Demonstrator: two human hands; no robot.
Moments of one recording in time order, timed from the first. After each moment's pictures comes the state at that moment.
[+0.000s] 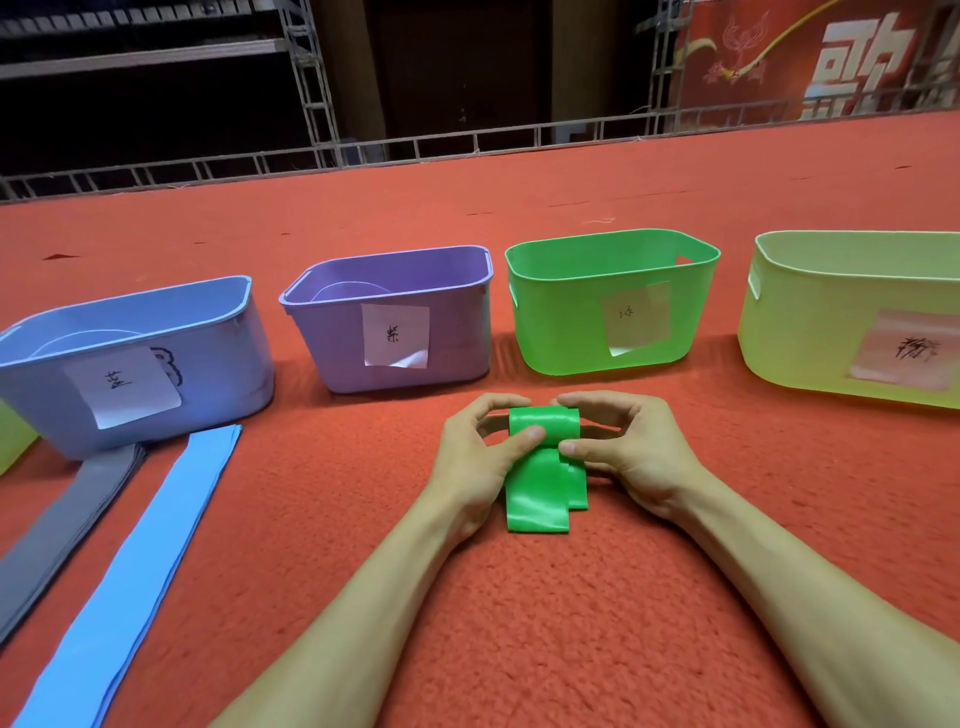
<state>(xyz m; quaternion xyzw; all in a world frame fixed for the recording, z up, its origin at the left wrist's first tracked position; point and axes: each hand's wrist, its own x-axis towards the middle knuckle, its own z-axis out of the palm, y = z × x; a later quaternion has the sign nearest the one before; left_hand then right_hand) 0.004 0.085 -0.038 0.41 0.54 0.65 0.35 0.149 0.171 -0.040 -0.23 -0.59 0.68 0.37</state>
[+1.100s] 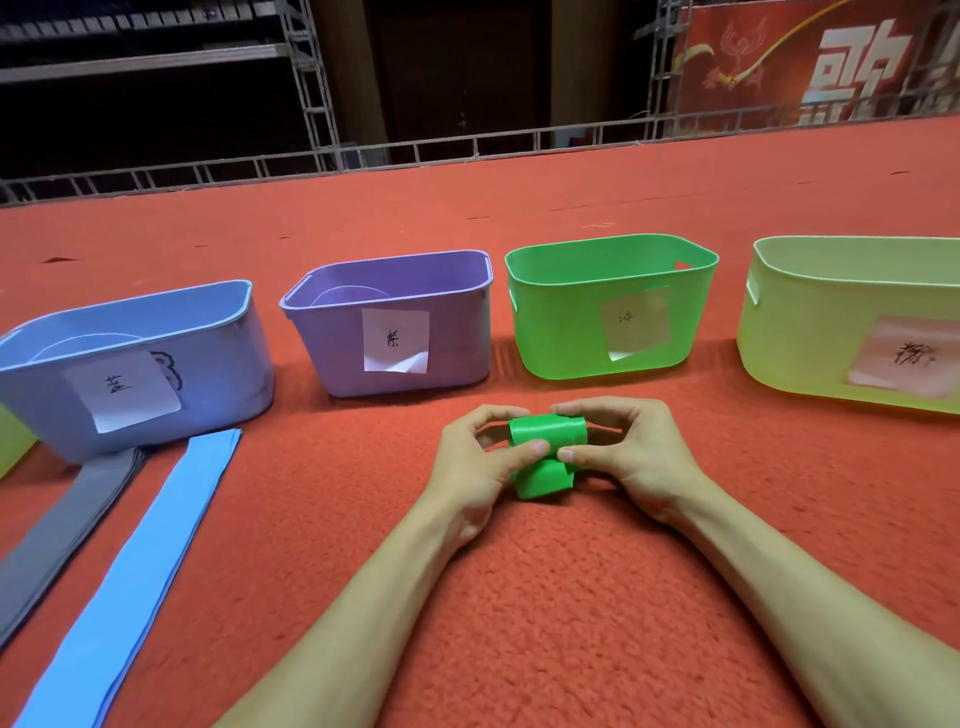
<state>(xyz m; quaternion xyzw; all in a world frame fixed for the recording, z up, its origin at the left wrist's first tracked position) 0.003 0.084 -0.039 0.36 0.52 0.66 0.41 0.150 0.169 -0.037 -0.24 -0.65 0.62 0.37</state>
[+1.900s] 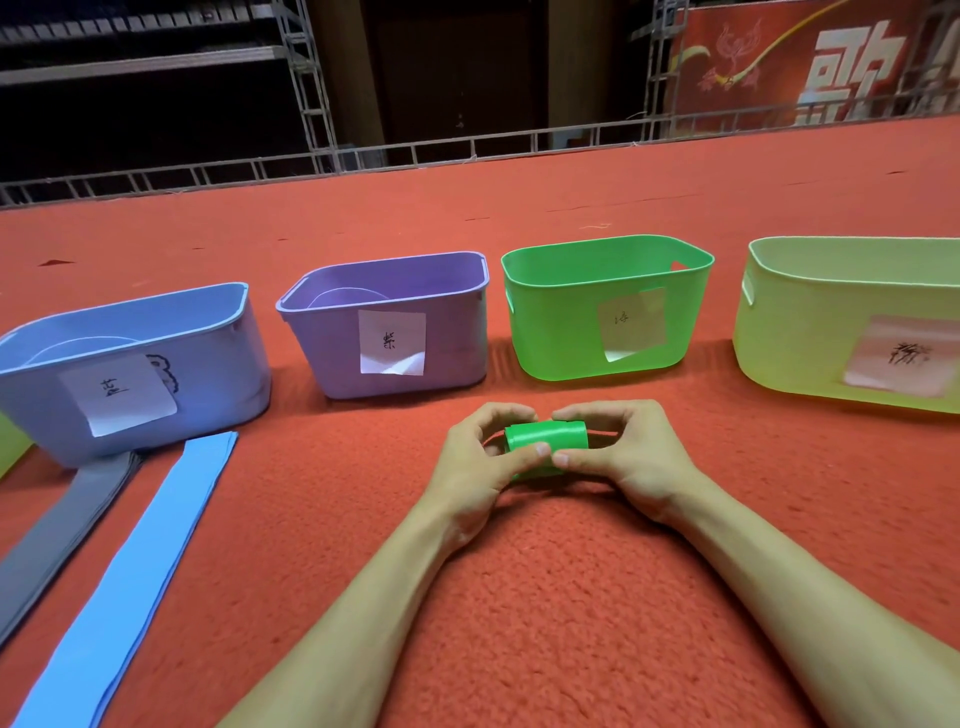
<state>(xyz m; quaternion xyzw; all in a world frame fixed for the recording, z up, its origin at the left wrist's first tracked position) 0.000 0.085 -0.043 0.43 0.51 0.64 0.39 0.152 0.169 -0.034 -0.25 -0.68 0.58 0.37</state>
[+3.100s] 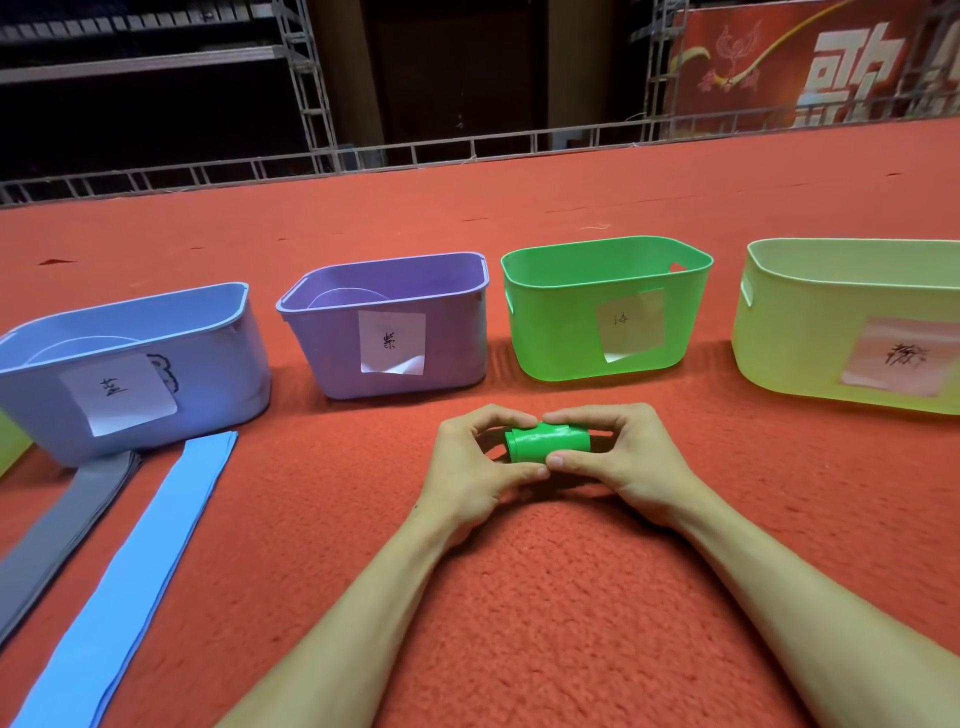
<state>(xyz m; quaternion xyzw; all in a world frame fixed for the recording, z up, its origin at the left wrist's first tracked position) -0.002 0.078 -0.035 0.50 0.57 0.59 0.27 0.153 0.167 -0.032 -0.23 -0.73 0.53 0.36</state>
